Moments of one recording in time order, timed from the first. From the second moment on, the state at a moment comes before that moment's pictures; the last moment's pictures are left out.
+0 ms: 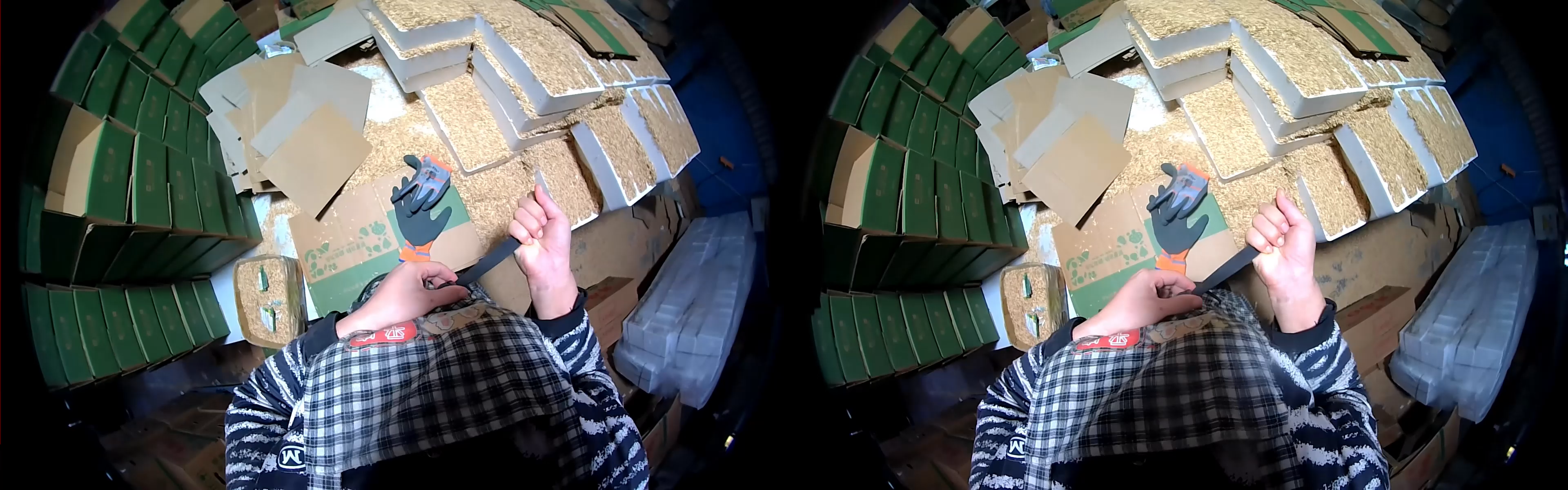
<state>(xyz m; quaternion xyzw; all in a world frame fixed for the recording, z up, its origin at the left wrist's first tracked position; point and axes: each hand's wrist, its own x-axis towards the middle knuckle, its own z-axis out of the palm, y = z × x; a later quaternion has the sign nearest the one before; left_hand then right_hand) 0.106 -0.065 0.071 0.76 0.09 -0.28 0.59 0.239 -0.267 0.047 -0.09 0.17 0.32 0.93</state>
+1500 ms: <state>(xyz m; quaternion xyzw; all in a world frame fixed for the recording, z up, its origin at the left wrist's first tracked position) -0.069 0.000 0.060 0.83 0.13 0.00 0.54 0.140 -0.128 0.073 -0.60 -0.45 0.56 0.37</state>
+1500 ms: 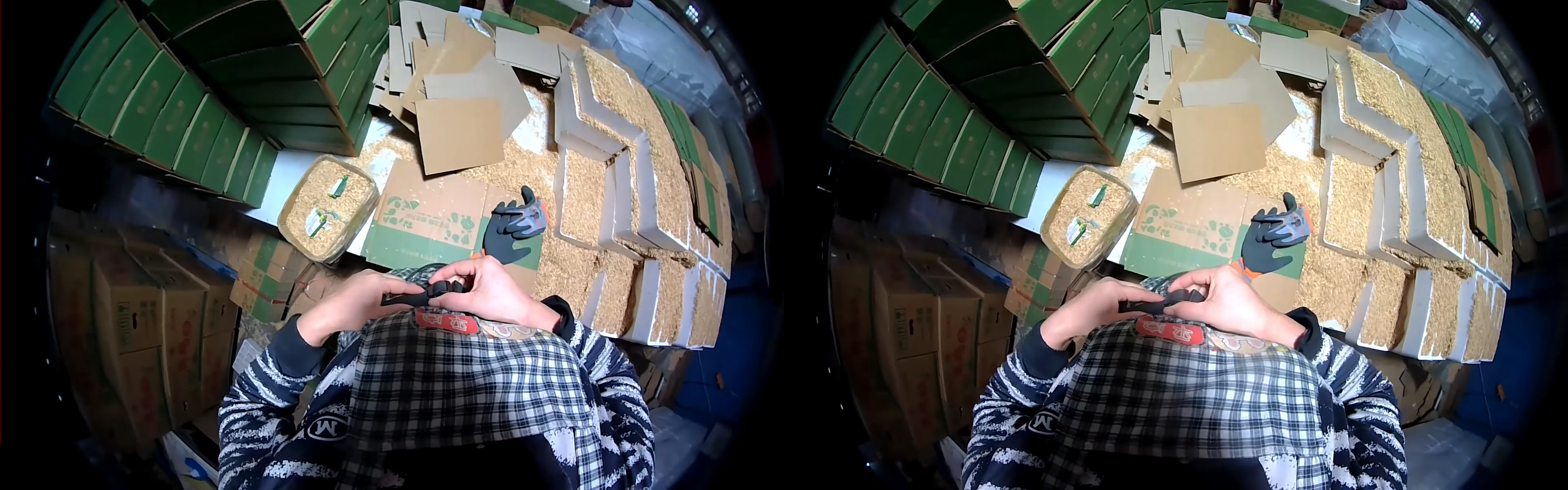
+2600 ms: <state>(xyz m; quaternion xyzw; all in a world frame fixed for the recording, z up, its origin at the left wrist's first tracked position) -0.049 -0.020 0.001 0.44 0.18 -0.01 0.88 0.153 -0.144 0.078 -0.53 -0.46 0.58 0.42</state>
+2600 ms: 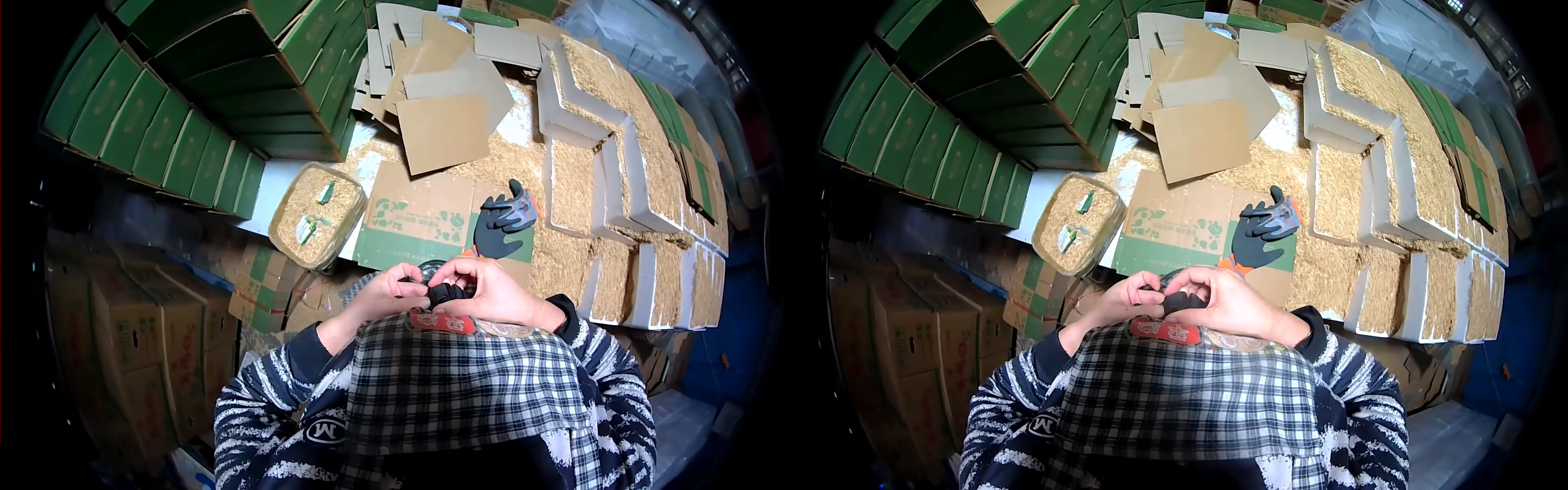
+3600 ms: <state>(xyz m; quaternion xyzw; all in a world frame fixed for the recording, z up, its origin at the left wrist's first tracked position) -0.035 -0.010 0.059 0.58 0.27 -0.11 0.76 0.160 -0.131 0.095 -0.60 -0.68 0.30 0.30</state>
